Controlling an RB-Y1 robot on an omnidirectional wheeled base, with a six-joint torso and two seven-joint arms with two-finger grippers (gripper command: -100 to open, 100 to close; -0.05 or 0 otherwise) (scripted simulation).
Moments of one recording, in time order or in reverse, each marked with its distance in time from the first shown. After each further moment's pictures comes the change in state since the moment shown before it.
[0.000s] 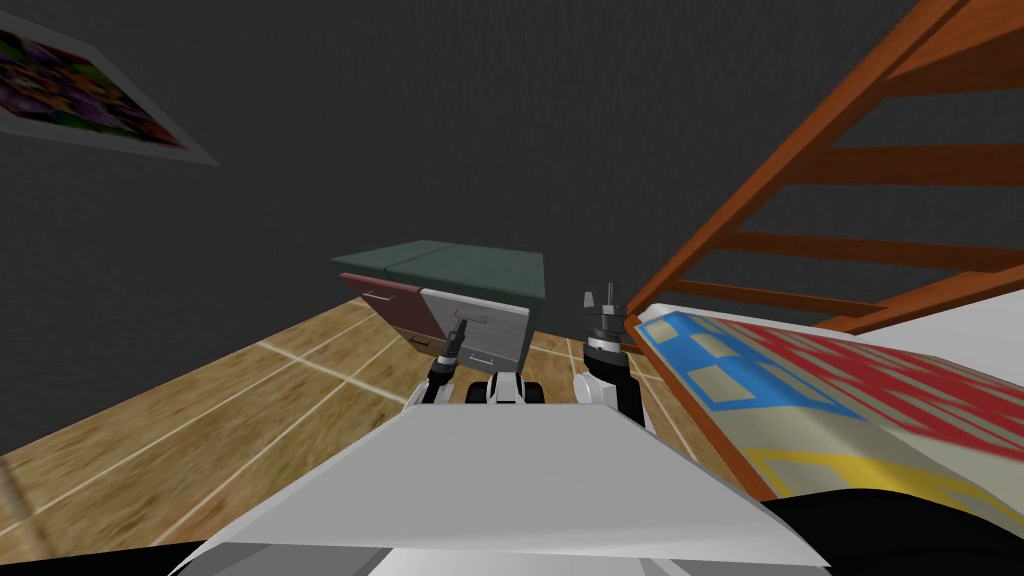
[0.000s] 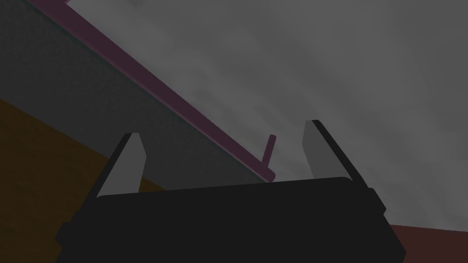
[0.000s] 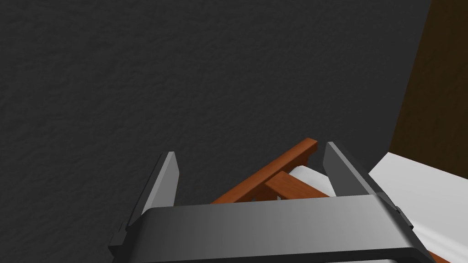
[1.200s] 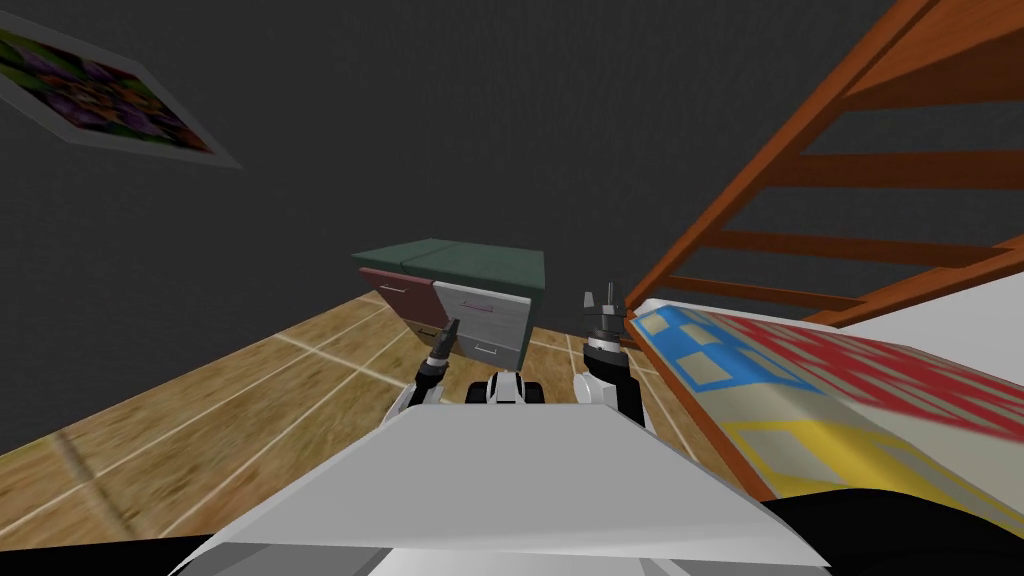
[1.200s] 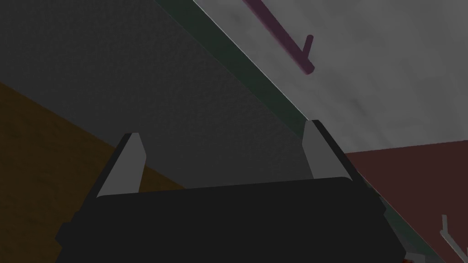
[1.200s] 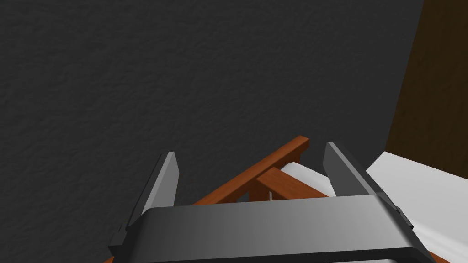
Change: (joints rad) left arm 0.064 0.074 0.001 -0.126 0.018 0.028 0.038; right arm 0.000 0.000 0.000 0.000 0.000 0.000 0.000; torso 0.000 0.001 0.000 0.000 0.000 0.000
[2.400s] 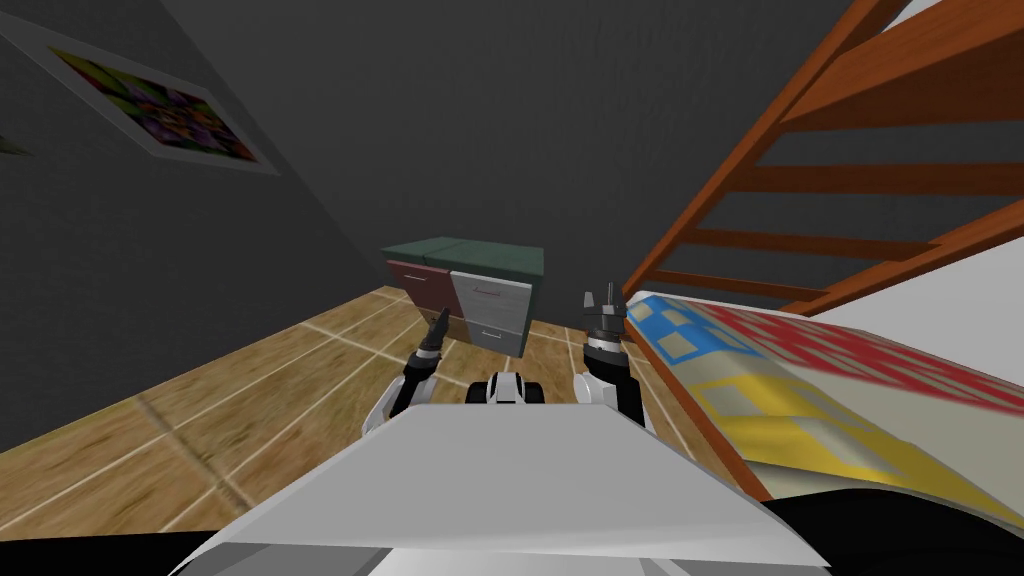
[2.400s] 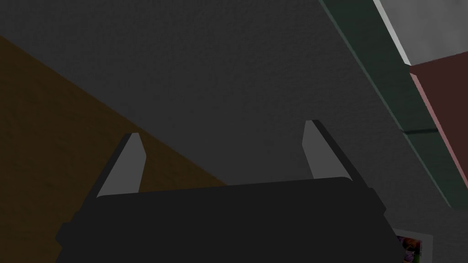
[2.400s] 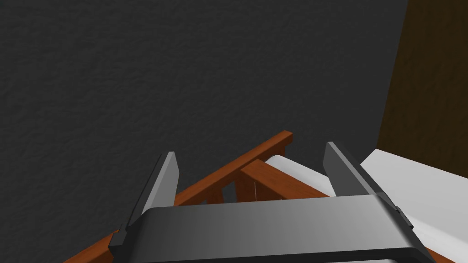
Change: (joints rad) left arm 0.054 0.043 0.006 -0.267 0.035 0.144 0.087; right arm 0.000 0.000 0.000 0.000 0.000 0.000 0.000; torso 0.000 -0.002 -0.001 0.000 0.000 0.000
